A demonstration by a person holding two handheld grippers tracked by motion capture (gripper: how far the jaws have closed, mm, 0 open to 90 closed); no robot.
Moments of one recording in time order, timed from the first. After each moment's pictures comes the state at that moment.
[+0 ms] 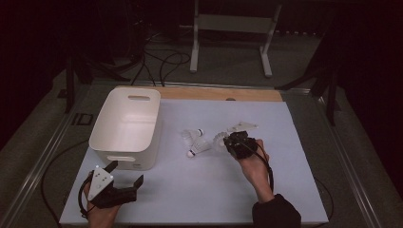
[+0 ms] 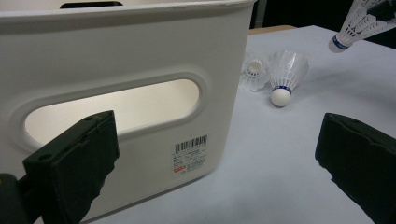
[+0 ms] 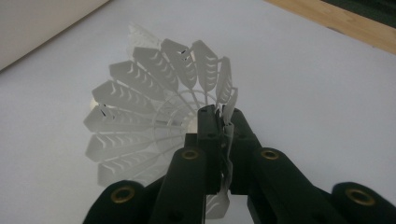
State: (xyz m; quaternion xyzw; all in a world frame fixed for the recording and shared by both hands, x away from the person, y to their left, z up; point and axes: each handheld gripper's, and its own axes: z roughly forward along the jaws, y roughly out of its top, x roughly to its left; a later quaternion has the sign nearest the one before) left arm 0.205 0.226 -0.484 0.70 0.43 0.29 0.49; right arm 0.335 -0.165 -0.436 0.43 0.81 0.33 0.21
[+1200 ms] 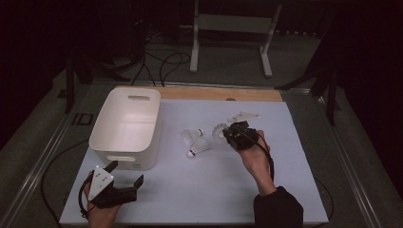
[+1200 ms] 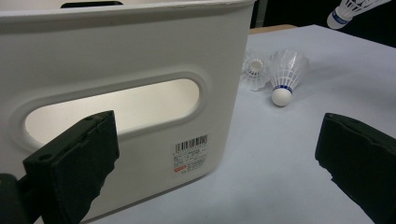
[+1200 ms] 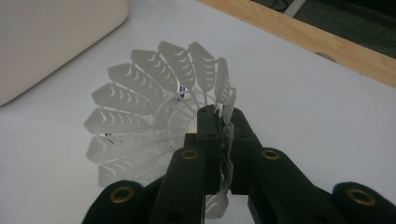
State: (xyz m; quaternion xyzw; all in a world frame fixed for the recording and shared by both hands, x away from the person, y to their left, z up) left arm 0.205 0.226 -0.484 0.70 0.43 0.29 0.49; right arm 0.348 -0.163 -0.409 0.42 0.81 0.34 0.22
